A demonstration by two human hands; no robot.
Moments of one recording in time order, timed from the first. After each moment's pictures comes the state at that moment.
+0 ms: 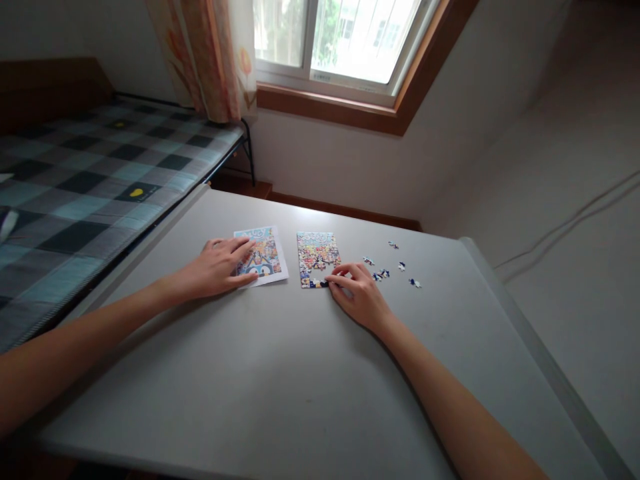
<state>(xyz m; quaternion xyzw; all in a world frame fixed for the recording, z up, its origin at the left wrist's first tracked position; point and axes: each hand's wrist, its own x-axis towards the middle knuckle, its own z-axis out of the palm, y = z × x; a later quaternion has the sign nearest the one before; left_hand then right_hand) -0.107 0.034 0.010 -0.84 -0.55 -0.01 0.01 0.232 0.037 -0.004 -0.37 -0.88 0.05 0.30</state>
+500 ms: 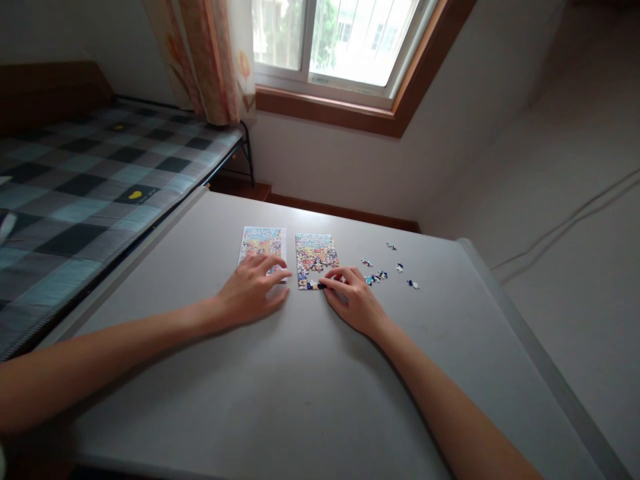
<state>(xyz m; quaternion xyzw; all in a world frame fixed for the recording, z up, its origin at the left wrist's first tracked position) -0.031 0.010 0.013 -0.87 -0.44 -0.22 0.05 0.228 0.034 -0.006 -0.35 -0.88 0.09 0.30</state>
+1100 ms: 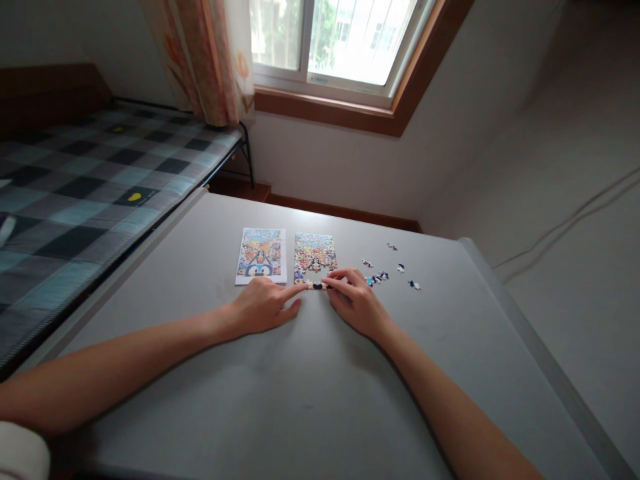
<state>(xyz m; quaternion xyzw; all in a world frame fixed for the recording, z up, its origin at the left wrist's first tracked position) -0.012 0.006 -0.003 -0.89 -0.41 -0.22 0.04 0.231 0.033 -0.007 -0.34 -0.87 0.12 0.34</state>
